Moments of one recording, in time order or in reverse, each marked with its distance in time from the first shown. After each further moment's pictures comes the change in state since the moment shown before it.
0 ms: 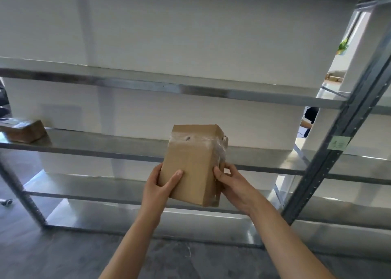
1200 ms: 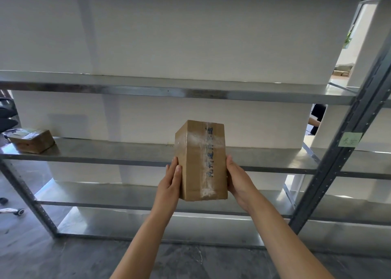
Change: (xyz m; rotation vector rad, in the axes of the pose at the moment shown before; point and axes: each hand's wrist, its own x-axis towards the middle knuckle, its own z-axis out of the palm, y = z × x) left_hand 0.023 0.006 -0.003 0.104 -0.125 -0.026; right_hand 0.014 -0.006 0.036 -0.195 0.105 -0.075
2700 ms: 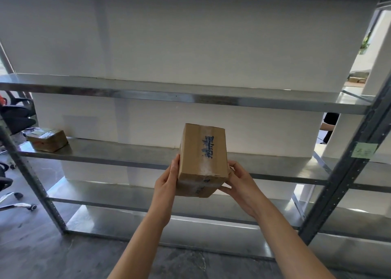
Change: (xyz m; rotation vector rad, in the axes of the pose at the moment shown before) left_hand -0.004 0.025 -0.003 -0.142 0.076 -0.052; right_hand 0.009 -0.001 -0.010 0.133 -0.109 -0.095
